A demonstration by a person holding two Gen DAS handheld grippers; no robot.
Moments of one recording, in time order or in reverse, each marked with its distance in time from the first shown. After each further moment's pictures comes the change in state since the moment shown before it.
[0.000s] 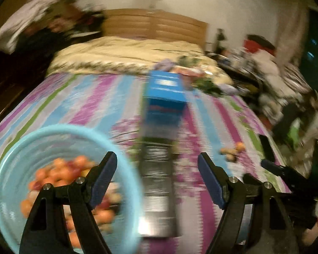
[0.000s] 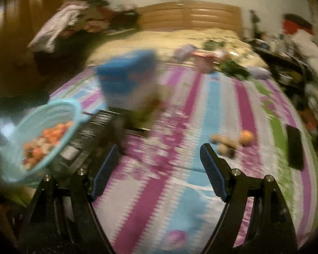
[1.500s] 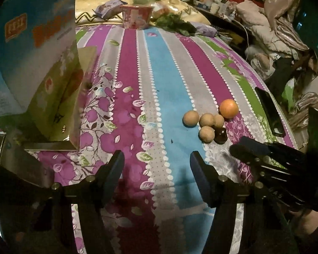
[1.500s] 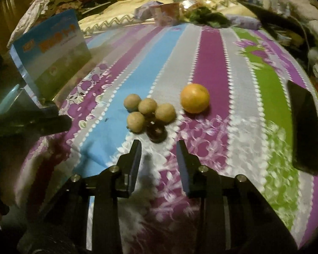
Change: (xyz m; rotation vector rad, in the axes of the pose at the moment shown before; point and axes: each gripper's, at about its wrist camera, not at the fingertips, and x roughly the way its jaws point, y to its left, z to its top) left arm 0.219 -0.124 -0.038 0.071 0.305 -0.107; right arm 0.116 -0.152 -0.026 0.057 0.208 0.053
